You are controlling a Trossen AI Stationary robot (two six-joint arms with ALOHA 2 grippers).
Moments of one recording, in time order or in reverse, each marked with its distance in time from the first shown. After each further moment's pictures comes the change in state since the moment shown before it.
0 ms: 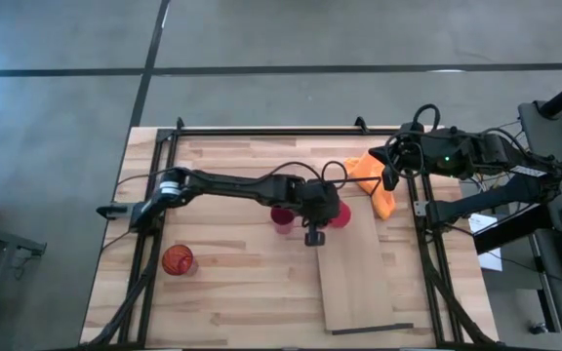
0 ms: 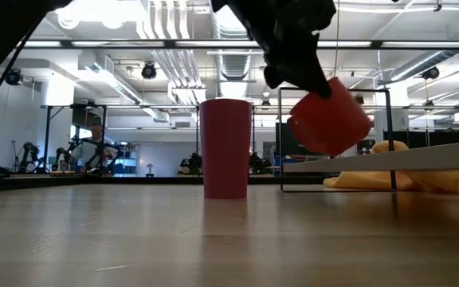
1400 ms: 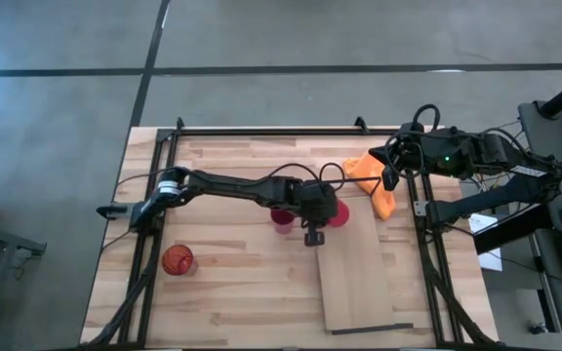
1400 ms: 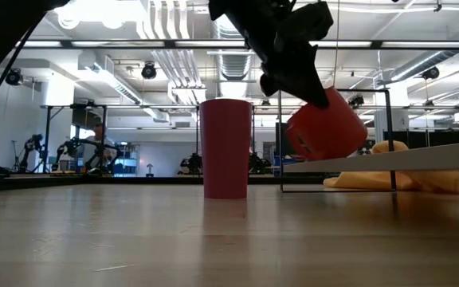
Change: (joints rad) left arm 0.004 -0.007 -0.074 0.060 -0.011 -0.038; right arm 0.000 0.000 0.000 0.000 -0.001 0.000
